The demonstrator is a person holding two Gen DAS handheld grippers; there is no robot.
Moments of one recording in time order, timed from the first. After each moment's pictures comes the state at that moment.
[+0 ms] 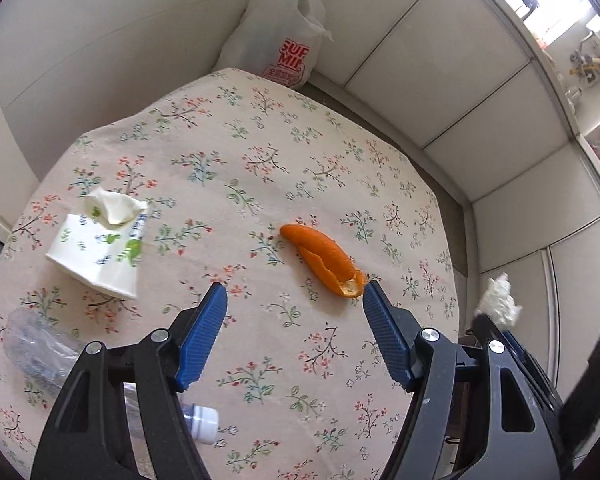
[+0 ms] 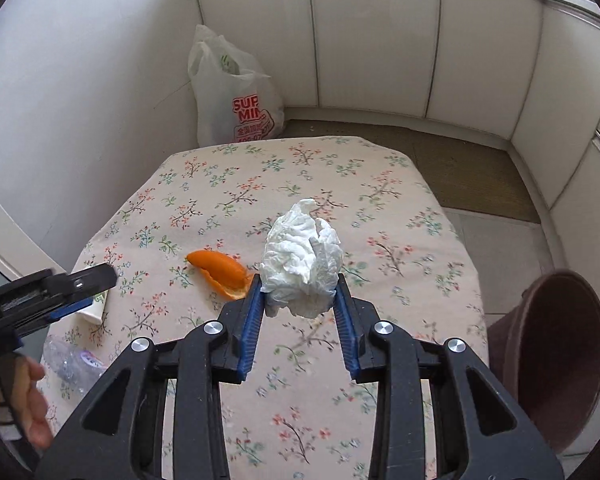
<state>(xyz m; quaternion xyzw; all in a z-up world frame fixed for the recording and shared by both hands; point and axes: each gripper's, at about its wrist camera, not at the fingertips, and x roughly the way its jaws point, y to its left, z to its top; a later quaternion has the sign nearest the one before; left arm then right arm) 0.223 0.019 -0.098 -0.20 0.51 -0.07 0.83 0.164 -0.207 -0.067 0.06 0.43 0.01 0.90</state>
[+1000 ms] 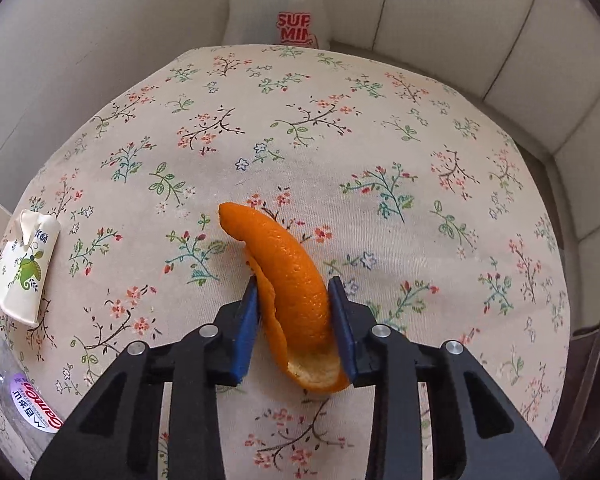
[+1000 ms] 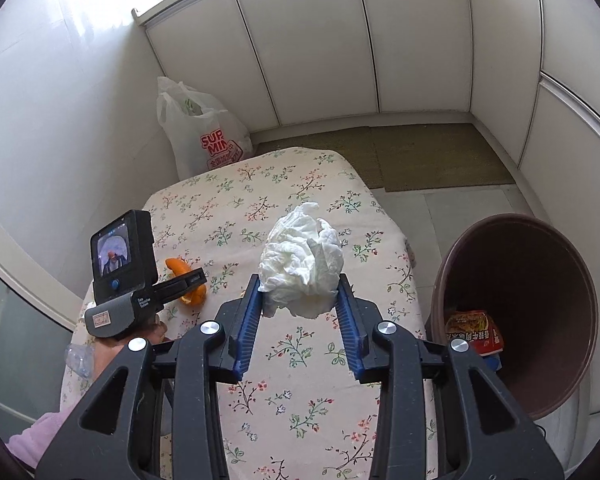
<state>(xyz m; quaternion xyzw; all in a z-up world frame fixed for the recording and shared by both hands) 0.259 -0.083 -0.185 -0.04 0.53 0.03 0.85 0.097 -0.295 -0.063 0.15 0.39 -0.02 0.91</state>
